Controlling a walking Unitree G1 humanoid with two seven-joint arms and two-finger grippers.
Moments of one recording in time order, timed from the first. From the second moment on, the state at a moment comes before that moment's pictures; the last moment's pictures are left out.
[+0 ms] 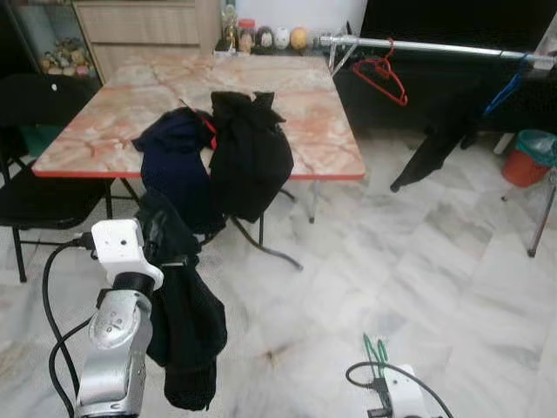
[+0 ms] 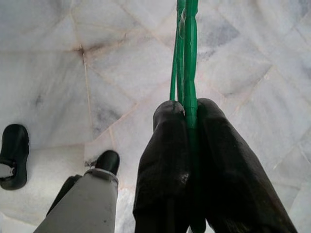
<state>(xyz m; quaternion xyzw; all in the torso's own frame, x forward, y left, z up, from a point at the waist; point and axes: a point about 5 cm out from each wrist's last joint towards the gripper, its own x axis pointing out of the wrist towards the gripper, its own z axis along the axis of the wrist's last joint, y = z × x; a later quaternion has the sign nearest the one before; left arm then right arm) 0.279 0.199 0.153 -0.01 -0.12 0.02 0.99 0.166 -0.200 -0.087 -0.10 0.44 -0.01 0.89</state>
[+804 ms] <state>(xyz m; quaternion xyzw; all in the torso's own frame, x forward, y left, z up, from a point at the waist) 0.290 0.205 0.203 0.01 -0.20 0.03 0.98 0.152 -0.195 -0.095 -0.08 0.47 -0.01 0.88</state>
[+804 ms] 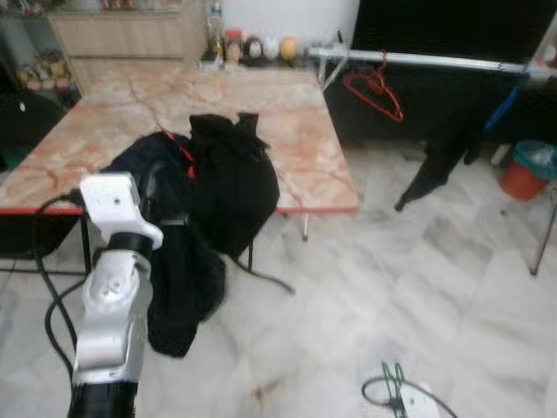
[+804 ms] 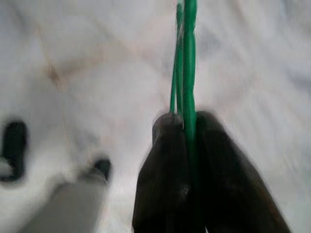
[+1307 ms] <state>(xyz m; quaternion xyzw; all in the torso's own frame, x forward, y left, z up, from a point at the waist) 0.295 0.211 0.217 0.02 -0.21 0.04 0.98 0.152 -0.183 -0.096 -0.06 0.47 0.01 0.88</state>
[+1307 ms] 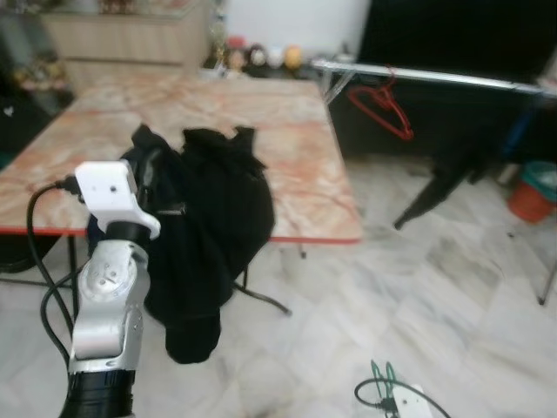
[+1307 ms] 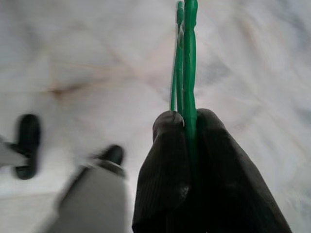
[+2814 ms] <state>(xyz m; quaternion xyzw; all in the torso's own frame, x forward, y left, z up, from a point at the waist) 0.362 0.160 0.304 0.05 -0.29 -0.15 0.94 0.143 -0.196 -0.098 -0.07 0.48 0.00 0.88</state>
